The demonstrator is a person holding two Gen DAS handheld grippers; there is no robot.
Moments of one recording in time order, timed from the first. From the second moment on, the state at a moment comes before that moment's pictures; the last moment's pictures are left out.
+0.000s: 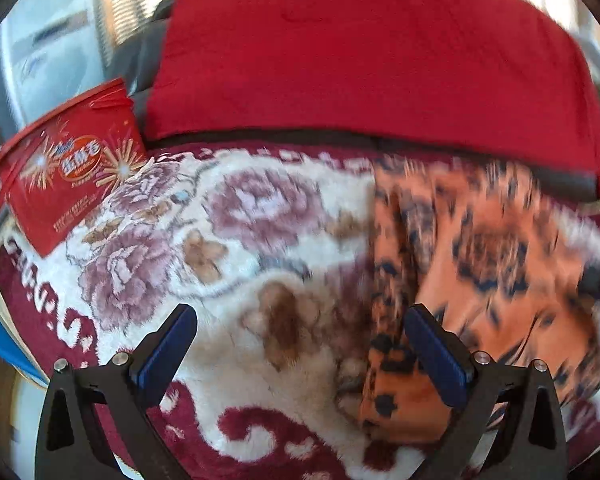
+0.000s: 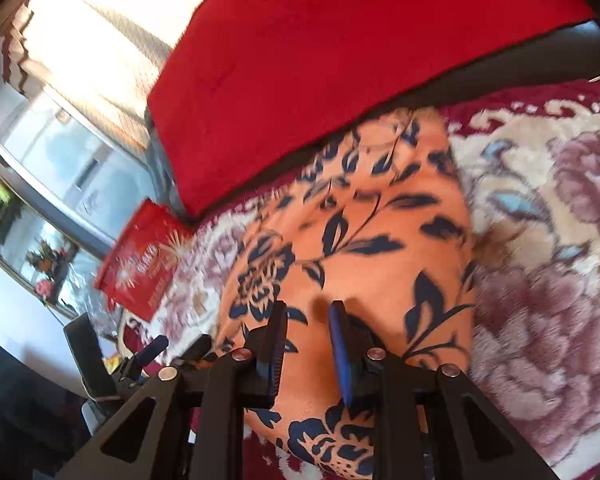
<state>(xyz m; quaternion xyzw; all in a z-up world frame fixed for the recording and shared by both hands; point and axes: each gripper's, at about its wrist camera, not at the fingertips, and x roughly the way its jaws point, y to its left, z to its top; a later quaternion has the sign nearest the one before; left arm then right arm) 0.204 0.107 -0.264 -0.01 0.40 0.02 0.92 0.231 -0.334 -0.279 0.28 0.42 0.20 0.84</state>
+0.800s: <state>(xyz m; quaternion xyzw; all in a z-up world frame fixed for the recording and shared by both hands) 0.245 0.062 -0.264 0.04 0.43 0.01 0.90 0.243 -0.359 -0.286 0.30 0.41 0.18 0.84</state>
